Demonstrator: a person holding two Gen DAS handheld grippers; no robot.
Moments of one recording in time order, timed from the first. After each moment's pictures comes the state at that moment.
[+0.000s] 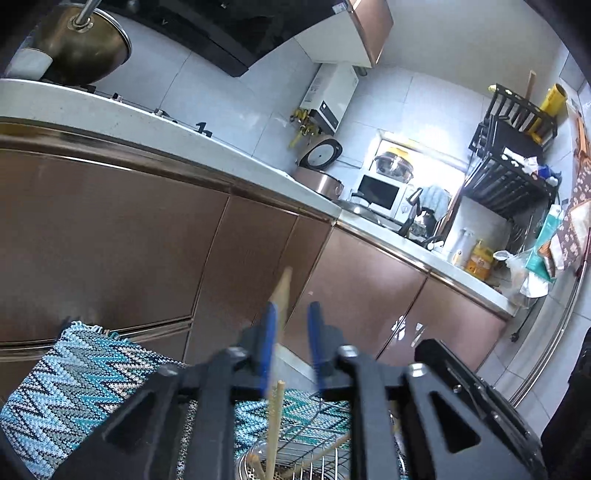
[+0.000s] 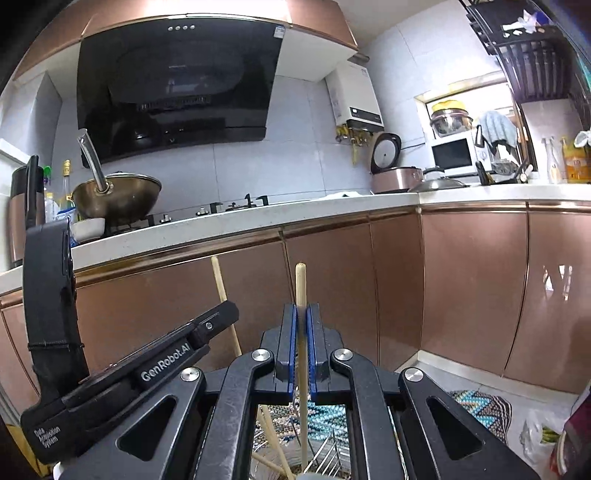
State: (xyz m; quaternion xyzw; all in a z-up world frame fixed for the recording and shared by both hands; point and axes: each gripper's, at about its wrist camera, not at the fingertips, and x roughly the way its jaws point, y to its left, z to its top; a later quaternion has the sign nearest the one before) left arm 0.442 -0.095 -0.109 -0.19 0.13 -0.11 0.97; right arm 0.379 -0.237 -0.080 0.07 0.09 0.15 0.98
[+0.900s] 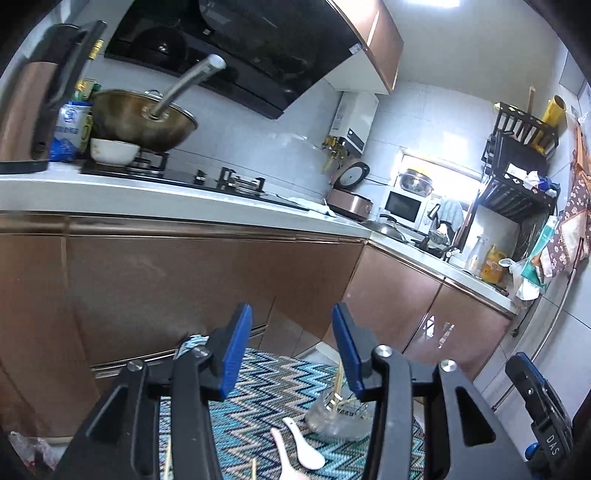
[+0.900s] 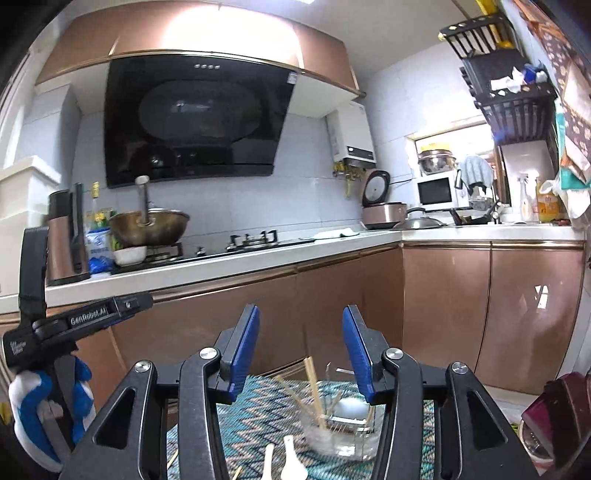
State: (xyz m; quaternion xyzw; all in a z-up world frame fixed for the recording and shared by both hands) left arm 0.233 0.028 -0.003 -0.16 0.13 -0.03 0.98; right arm 0.188 -0.219 0.004 0.05 0.06 0.13 0.99
